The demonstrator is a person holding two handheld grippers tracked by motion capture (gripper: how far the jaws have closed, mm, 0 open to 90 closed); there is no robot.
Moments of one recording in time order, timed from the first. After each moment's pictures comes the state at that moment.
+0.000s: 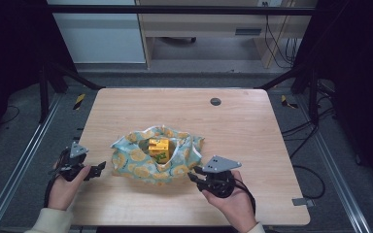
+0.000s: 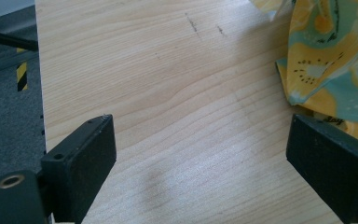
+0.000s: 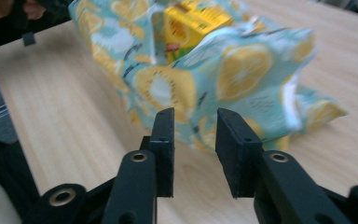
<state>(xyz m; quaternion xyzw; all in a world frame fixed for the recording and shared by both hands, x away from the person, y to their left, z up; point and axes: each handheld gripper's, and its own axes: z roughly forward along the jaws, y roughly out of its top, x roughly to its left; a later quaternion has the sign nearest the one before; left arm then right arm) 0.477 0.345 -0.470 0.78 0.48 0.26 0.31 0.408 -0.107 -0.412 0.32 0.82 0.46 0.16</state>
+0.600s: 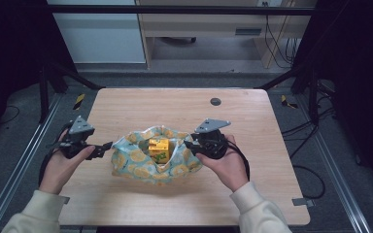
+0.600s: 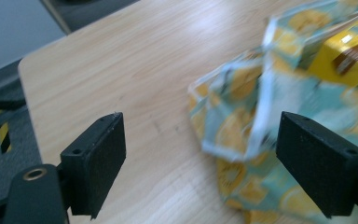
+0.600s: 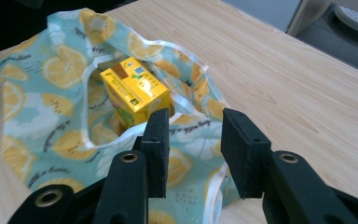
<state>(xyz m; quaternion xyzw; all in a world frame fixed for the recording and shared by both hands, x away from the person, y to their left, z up) 0.502 0.300 -0.366 0.83 0.38 0.24 0.33 0.490 -0.089 -0.367 0.32 0.83 0.42 0.18</state>
